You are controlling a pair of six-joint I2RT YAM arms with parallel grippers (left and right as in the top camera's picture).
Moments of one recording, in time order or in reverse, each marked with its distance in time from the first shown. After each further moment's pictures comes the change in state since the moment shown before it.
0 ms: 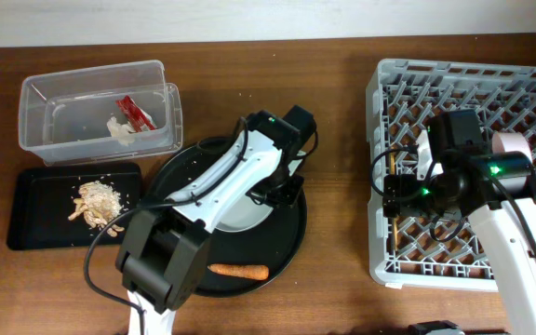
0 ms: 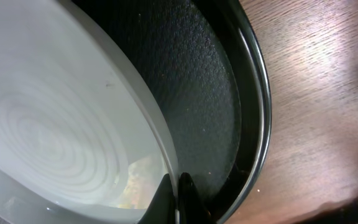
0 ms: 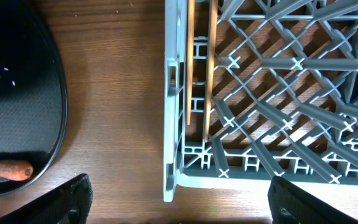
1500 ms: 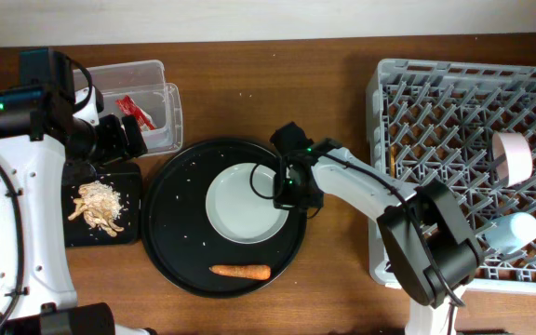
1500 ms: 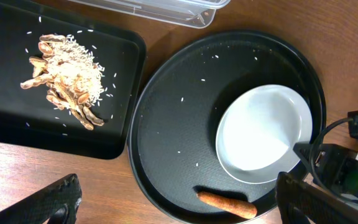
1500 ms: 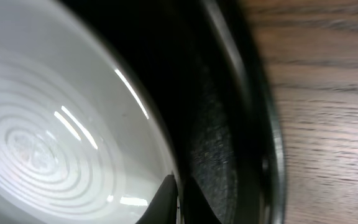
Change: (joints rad) left arm 0.796 -0.420 0.116 -0.235 0.034 0.005; right arm 0.462 0.695 0.011 0.585 -0.161 0.429
